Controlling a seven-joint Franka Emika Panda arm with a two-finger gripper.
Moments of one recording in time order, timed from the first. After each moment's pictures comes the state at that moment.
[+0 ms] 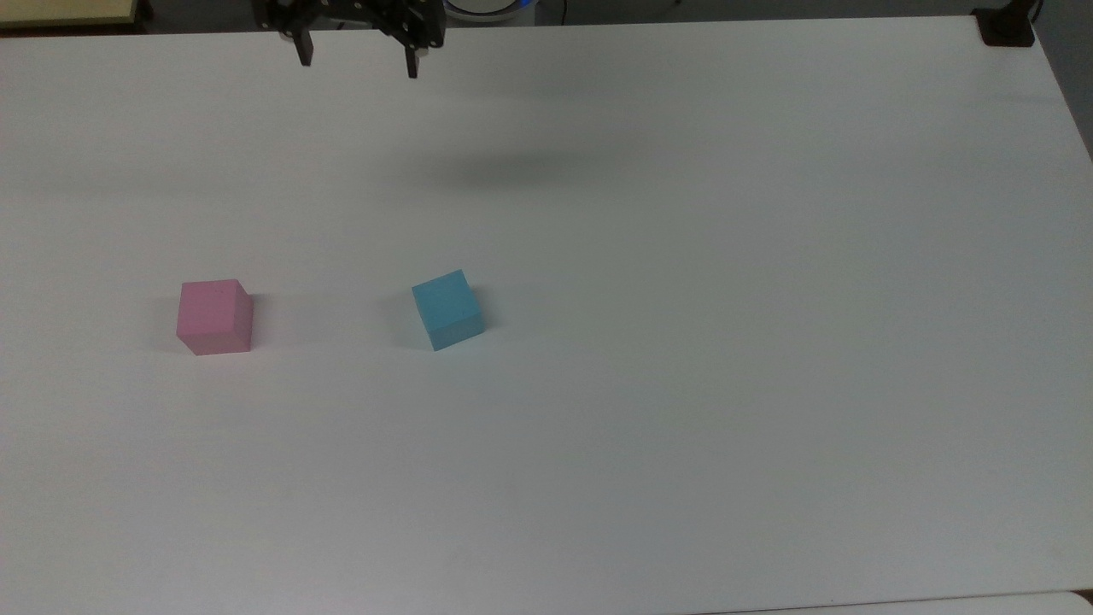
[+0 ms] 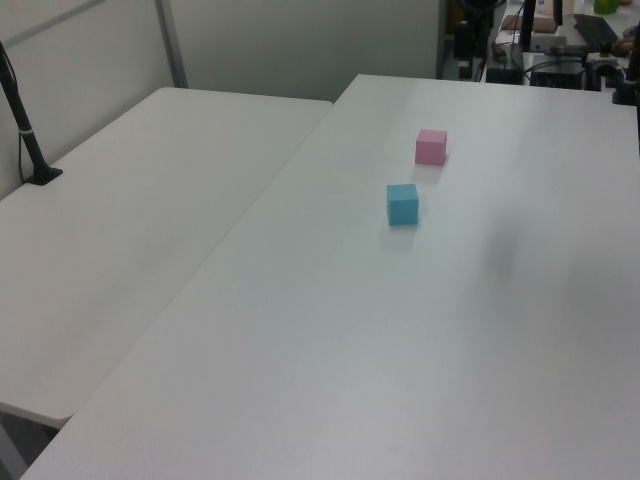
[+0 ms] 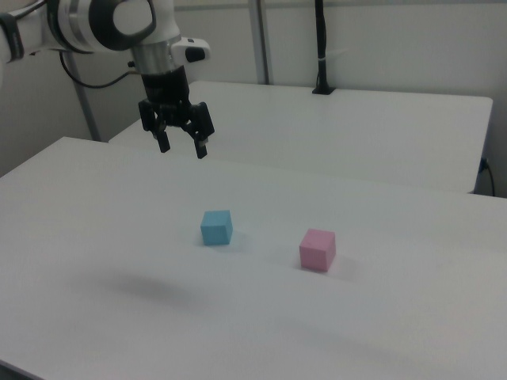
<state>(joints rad) 0.12 0.11 -0.19 -1.51 -0.05 1.60 -0.04</state>
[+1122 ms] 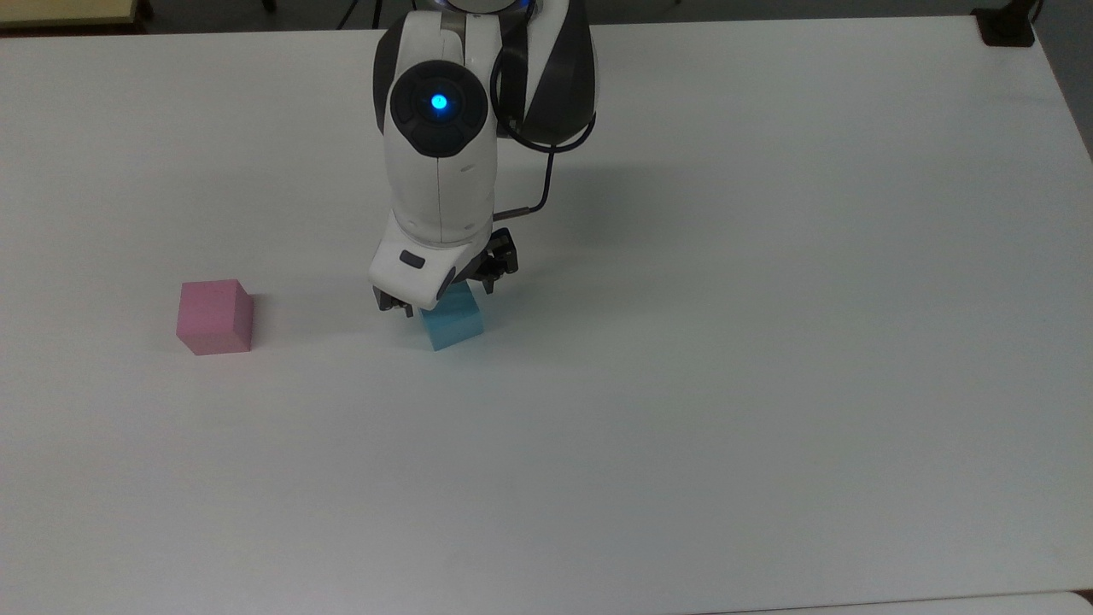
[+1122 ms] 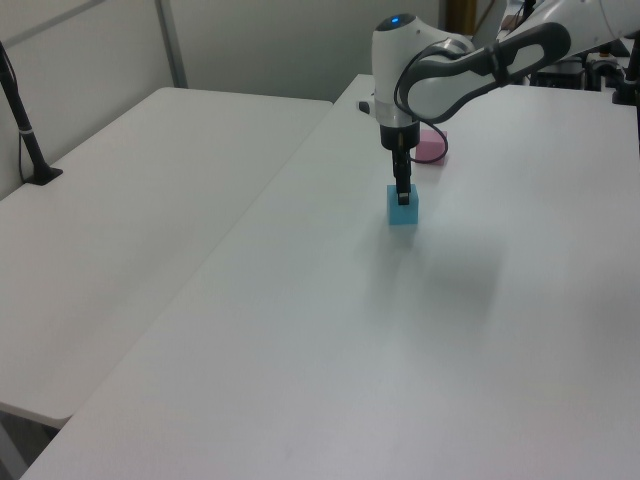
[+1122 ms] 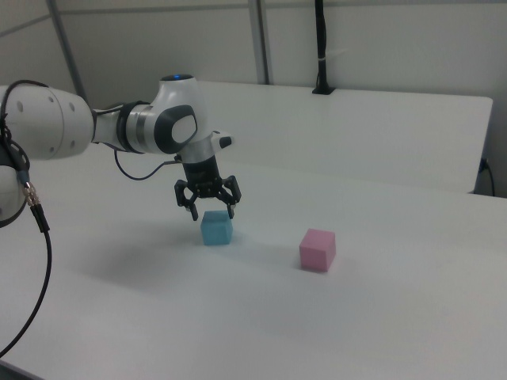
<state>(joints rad) 0.19 0.53 -0.18 -1.53 0.00 2.03 -0.35</state>
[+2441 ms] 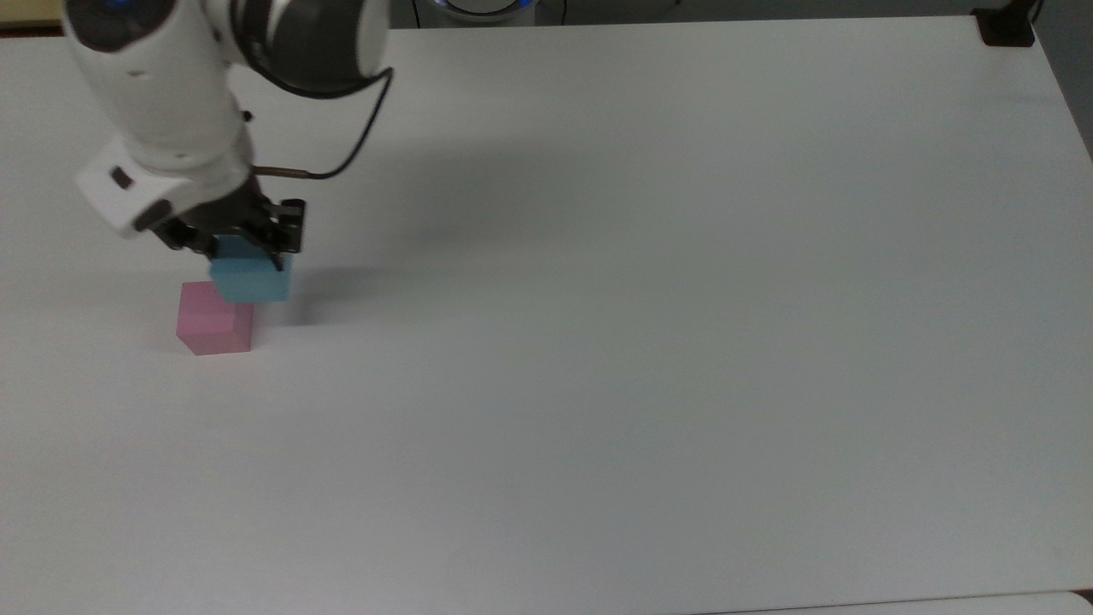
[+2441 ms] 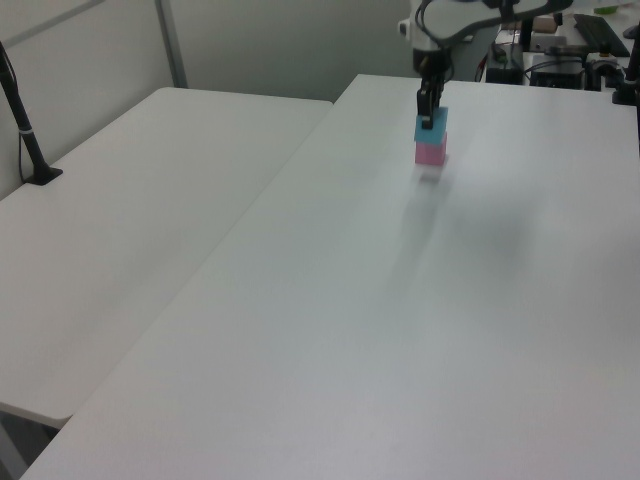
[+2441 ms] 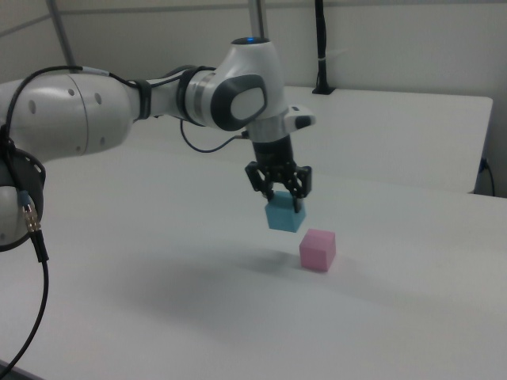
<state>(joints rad) -0.06 0.52 -0.24 -1.34 0.03 1.89 -0.31</state>
